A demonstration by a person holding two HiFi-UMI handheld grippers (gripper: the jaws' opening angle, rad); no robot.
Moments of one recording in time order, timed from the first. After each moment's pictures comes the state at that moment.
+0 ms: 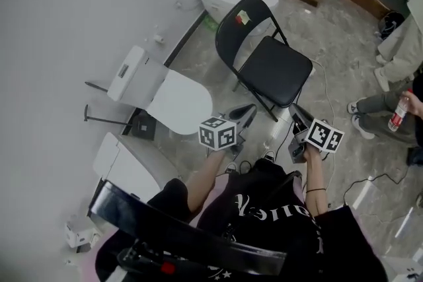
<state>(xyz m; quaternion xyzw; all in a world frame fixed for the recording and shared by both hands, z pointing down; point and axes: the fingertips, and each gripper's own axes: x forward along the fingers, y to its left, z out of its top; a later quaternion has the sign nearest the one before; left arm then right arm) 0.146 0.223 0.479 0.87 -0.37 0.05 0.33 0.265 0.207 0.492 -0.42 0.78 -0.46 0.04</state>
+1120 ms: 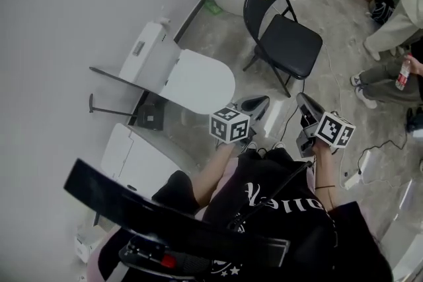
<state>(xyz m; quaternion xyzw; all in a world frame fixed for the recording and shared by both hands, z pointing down) -0.016 0.350 0.471 0.91 -0.28 0.05 0.31 0.076 0.341 0.449 -0.47 0.78 -0.42 0.03</state>
